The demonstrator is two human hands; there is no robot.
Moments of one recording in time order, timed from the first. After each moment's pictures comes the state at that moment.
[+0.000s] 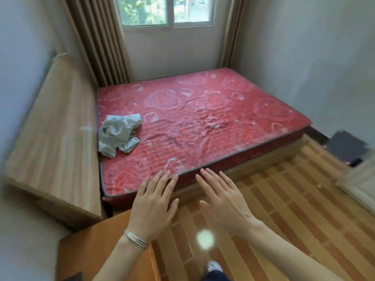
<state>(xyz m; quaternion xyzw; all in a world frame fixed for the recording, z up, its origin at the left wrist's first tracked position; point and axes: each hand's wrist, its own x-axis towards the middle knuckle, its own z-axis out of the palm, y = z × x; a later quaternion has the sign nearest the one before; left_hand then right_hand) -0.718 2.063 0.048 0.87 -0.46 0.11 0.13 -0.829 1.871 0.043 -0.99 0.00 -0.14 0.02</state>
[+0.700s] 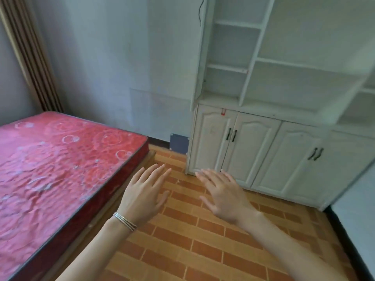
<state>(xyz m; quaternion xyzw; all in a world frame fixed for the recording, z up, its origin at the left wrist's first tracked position) -0.980 1.670 0.146 0.59 -0.78 0.11 0.18 -1.221 1.640 0.167 -0.88 0.44 -0.10 -0.13</state>
